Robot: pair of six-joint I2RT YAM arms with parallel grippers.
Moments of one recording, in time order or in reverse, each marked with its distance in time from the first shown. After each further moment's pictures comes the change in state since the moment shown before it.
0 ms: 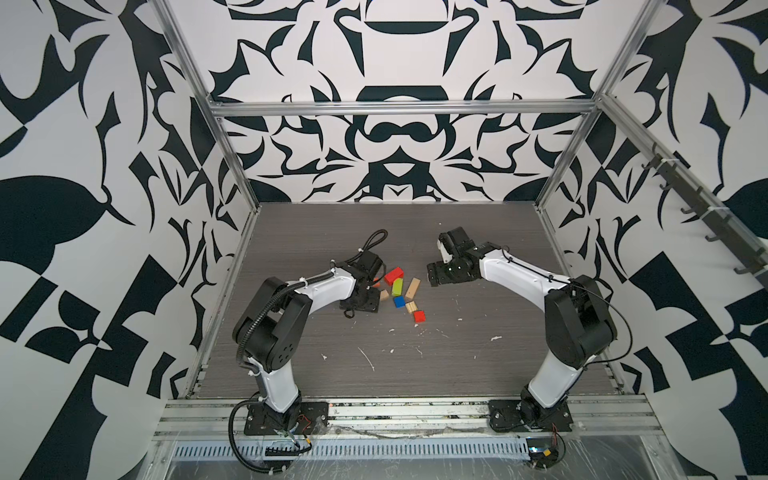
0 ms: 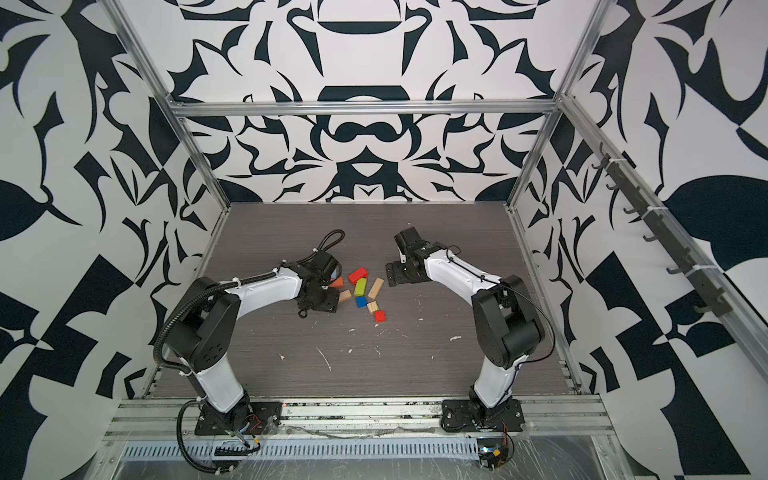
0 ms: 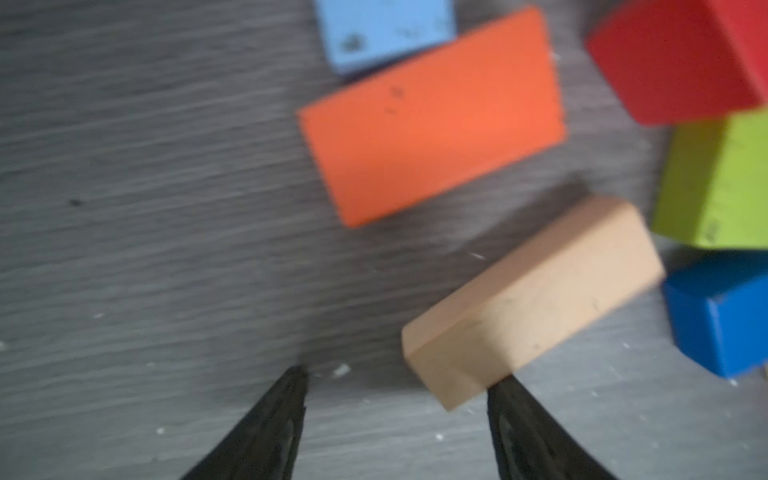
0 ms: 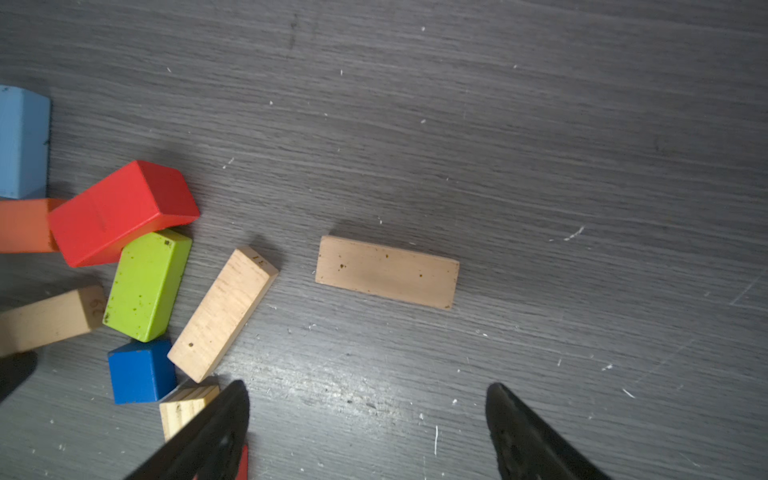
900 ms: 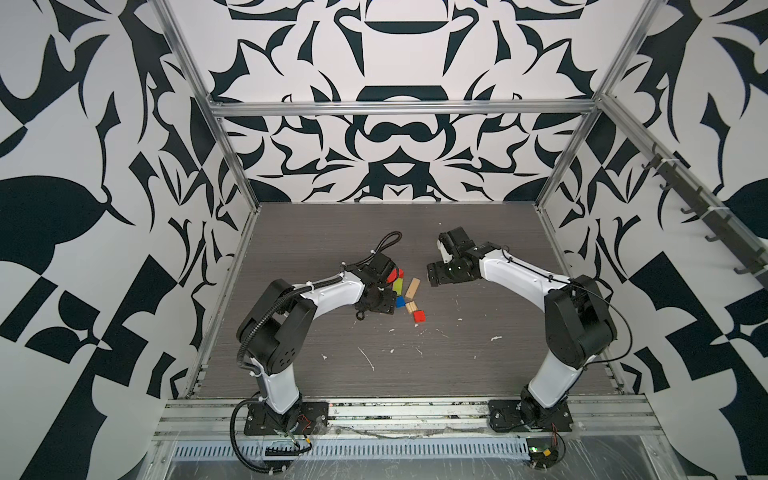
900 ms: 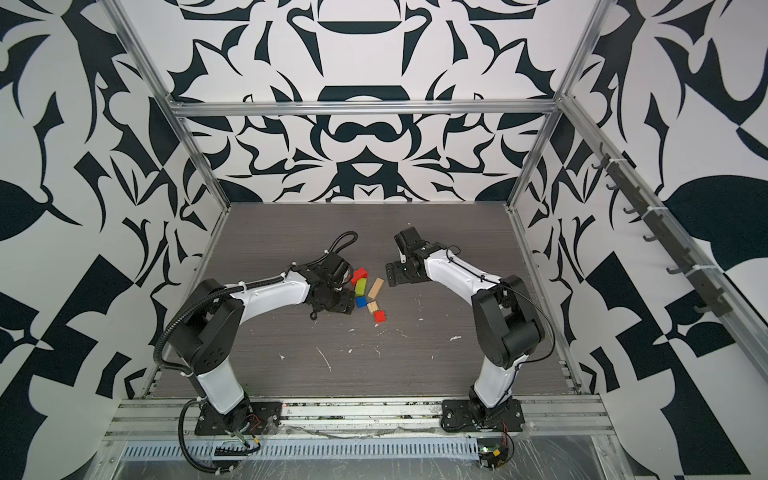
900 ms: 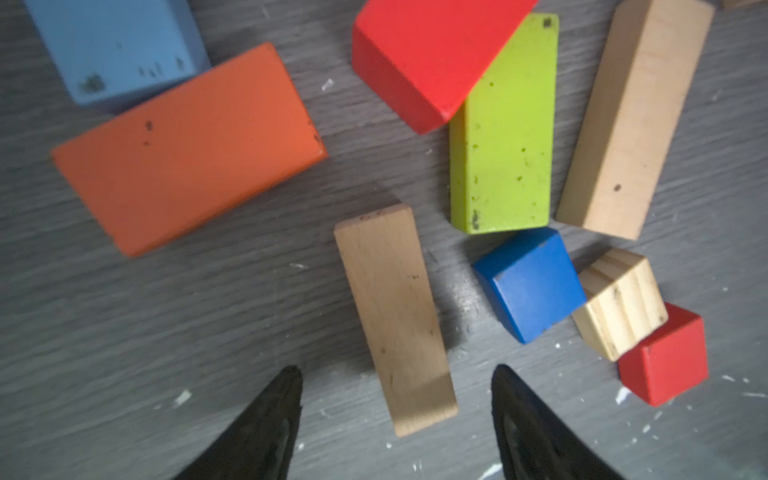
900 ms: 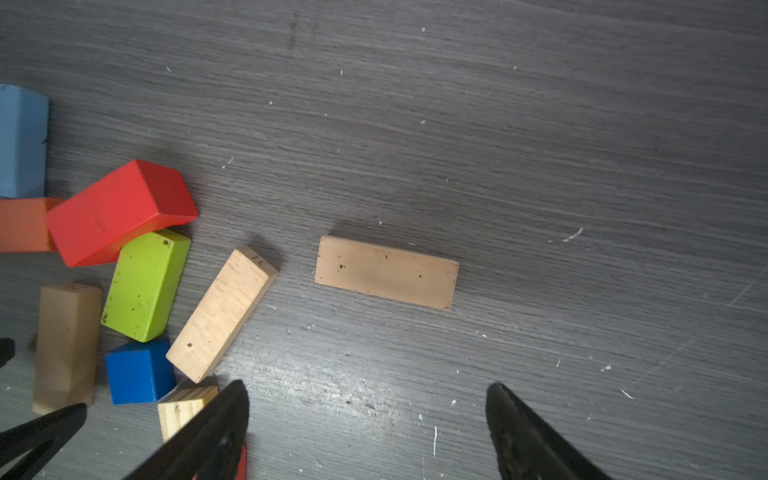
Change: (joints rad) left arm -0.118 0.001 0.018 0.072 0.093 -0.011; right arm 0.000 0.000 0.000 0.001 0.001 -0.009
